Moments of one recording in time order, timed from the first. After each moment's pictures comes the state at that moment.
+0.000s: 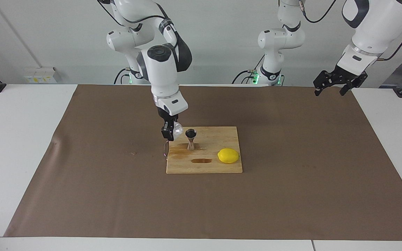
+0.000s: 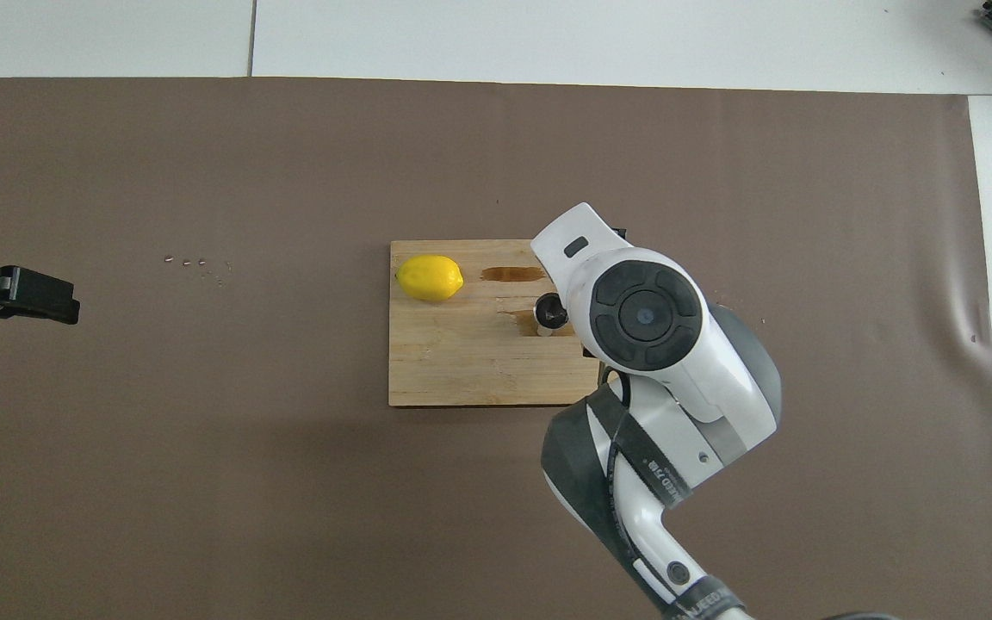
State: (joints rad) left arm 0.04 -0.07 -0.09 -1.66 -0.01 1.54 0.00; right arm 0.44 0.16 -0.09 -1.86 0.06 2.20 -1.06
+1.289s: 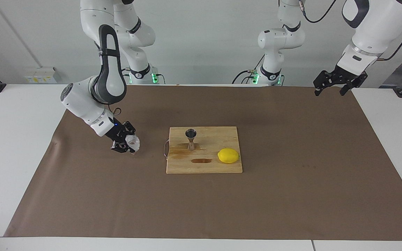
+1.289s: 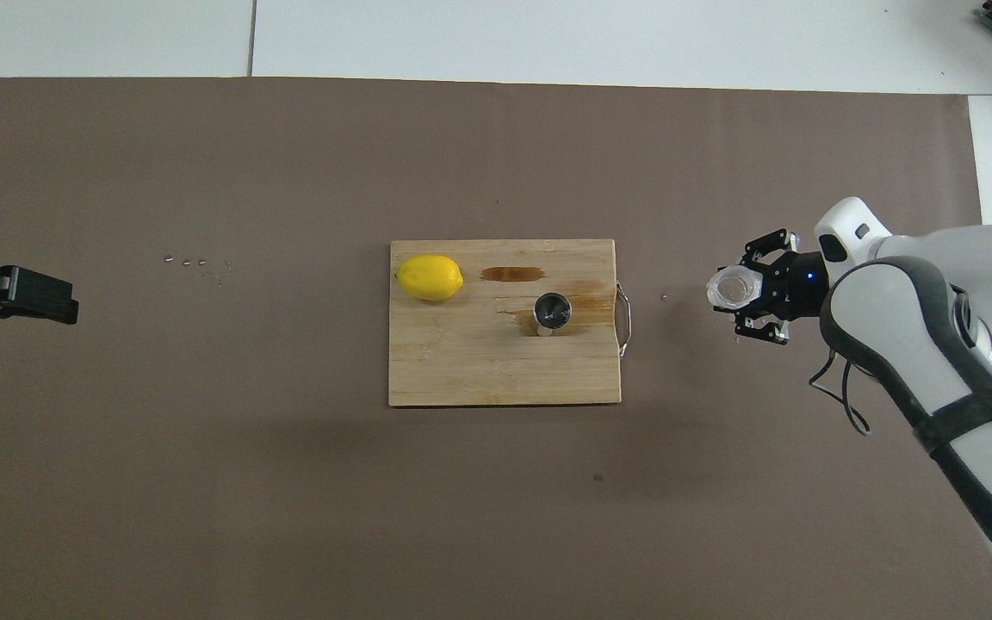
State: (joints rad) left arm 0.04 -0.07 -0.09 -1.66 -0.01 1.54 0.00; right arm 0.04 0.20 -0.09 -2.18 0.80 2.32 -2.03
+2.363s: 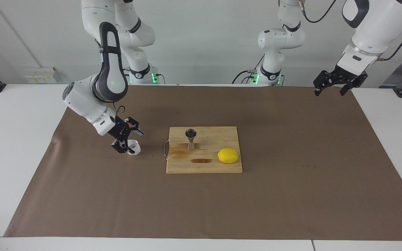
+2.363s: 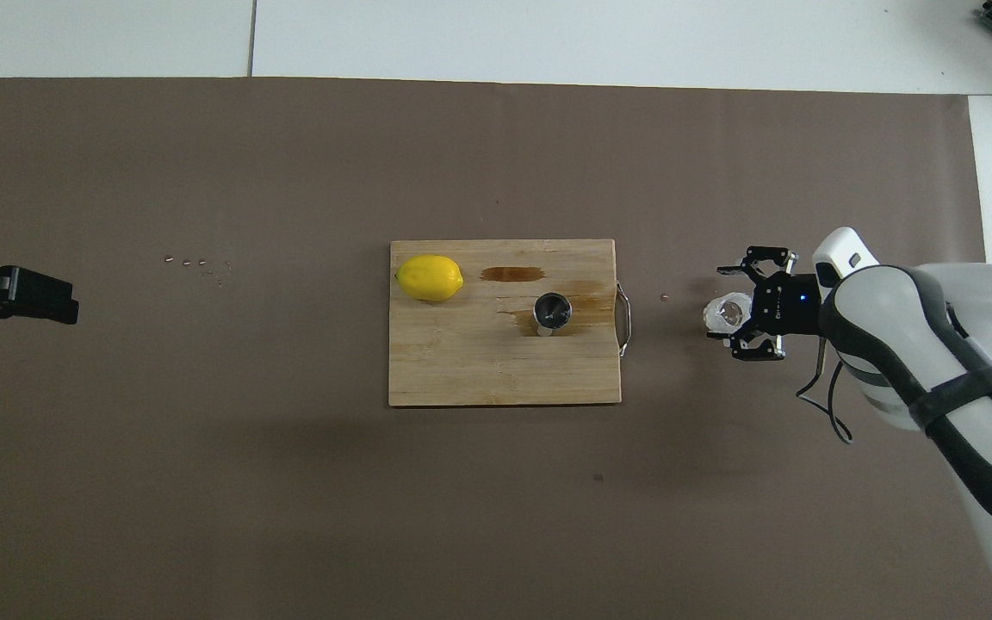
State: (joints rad) left arm 0.04 -0.07 -0.09 -1.66 -0.01 1.54 0.00; right arm 0.08 0.12 -0.08 -2.16 0.66 2.27 -1.67
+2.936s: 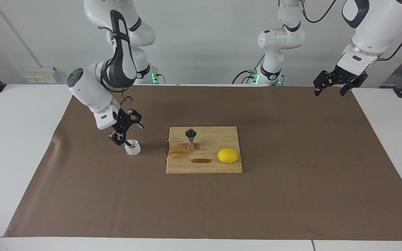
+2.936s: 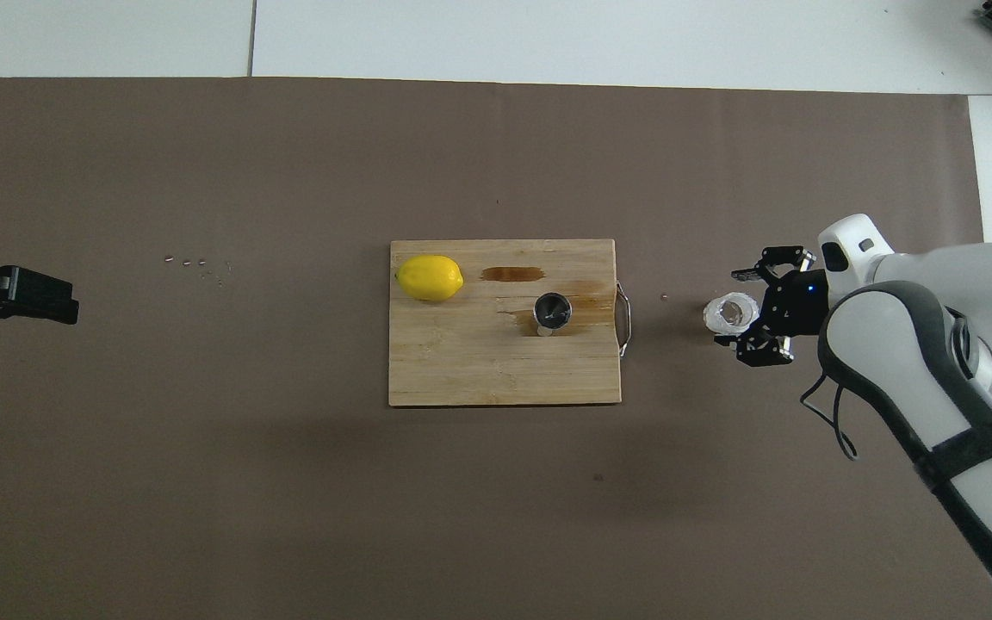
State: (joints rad) left arm 0.04 -0.07 -0.09 -1.66 -0.01 1.54 0.00; right arm 0.12 0.07 -0.08 -2.15 0.37 2.25 -1.07
